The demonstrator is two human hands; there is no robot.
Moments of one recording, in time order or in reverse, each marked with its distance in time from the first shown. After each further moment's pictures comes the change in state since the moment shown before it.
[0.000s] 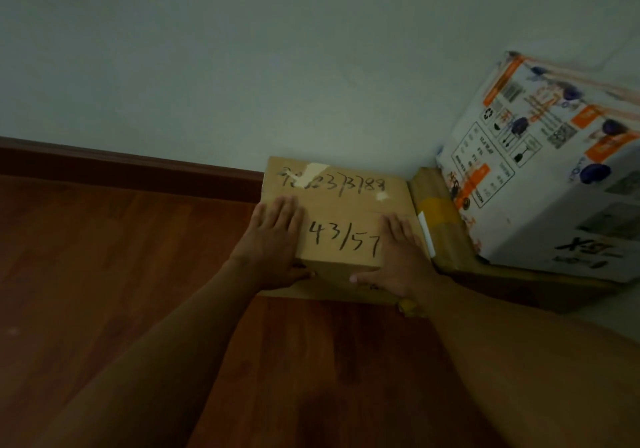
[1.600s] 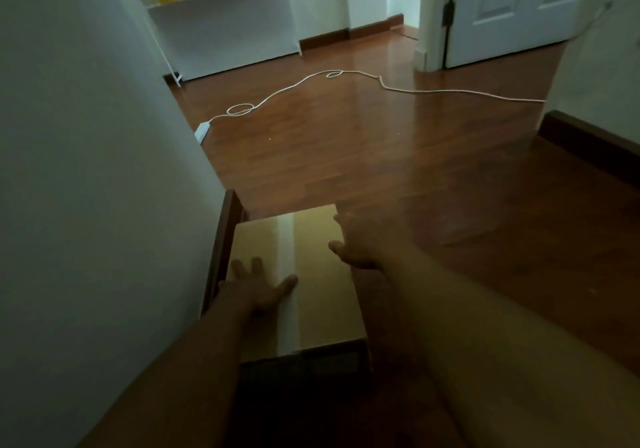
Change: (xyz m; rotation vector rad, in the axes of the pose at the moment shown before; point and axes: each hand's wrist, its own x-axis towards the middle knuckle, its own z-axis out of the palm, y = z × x) left_hand -0.772 -0.038 -0.058 -0.628 -0.109 -2.104; right_hand -0.381 -0.632 0.120 -0.123 -0.443 -1.512
